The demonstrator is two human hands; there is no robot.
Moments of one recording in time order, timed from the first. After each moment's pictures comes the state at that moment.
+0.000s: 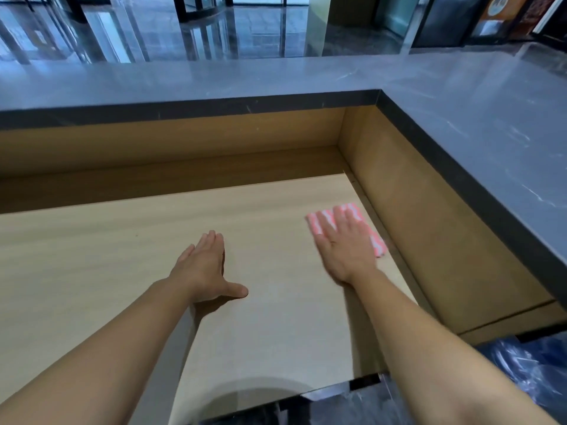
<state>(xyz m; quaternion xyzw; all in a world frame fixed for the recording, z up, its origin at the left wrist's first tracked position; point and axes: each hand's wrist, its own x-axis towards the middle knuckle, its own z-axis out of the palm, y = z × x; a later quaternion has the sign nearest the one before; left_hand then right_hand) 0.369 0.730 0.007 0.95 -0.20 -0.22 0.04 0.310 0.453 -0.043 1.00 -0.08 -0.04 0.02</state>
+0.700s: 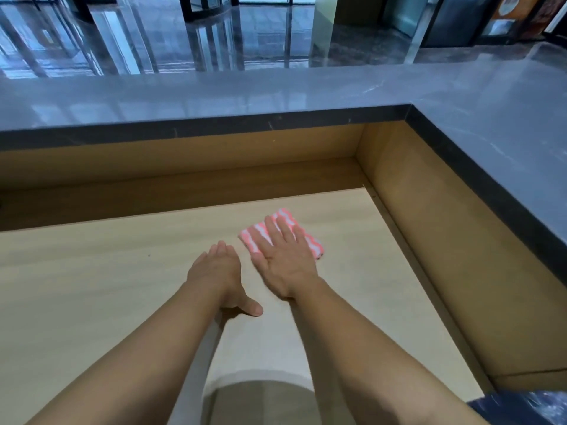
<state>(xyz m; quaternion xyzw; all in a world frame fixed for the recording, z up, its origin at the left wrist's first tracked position) 0.402 0.713 0.025 0.95 -0.17 -0.27 -0.06 0.382 0.571 -0.037 1.00 0.01 -0.03 -0.07</state>
